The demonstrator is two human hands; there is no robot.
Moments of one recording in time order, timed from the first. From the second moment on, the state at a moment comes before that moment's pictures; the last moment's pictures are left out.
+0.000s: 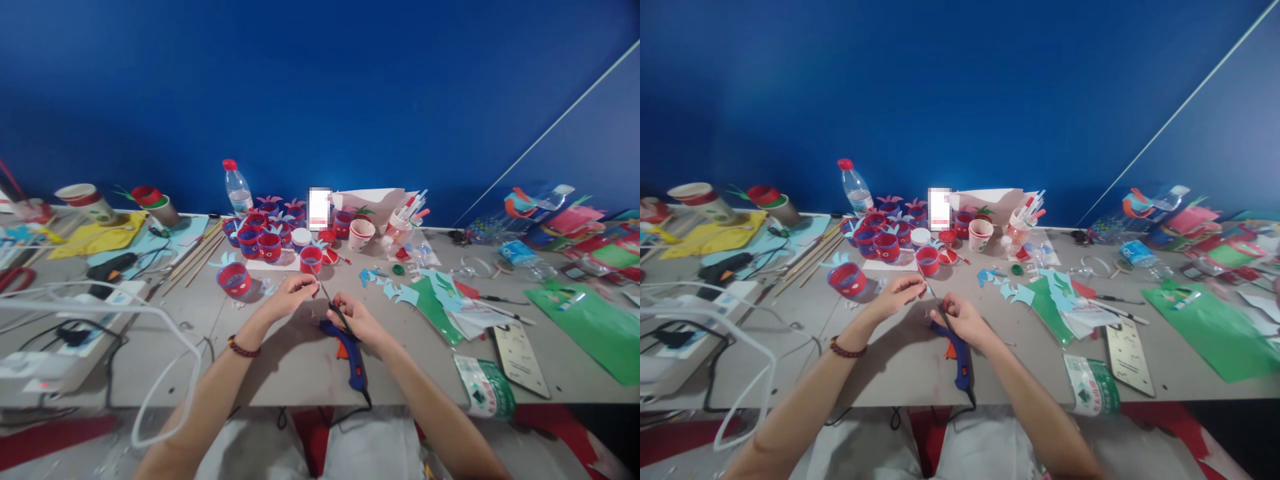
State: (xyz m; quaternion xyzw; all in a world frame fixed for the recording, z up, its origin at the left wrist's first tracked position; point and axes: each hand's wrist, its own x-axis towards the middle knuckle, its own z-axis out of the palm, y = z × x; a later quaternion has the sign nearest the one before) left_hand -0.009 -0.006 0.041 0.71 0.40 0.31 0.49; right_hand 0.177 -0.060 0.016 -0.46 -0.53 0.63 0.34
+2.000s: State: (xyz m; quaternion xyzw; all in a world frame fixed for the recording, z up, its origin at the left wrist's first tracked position) left_hand 0.001 -0.012 0.040 0.65 0.40 0.36 0.53; right_hand 0.180 -0.060 0.015 -0.45 -0.54 0.62 0.34
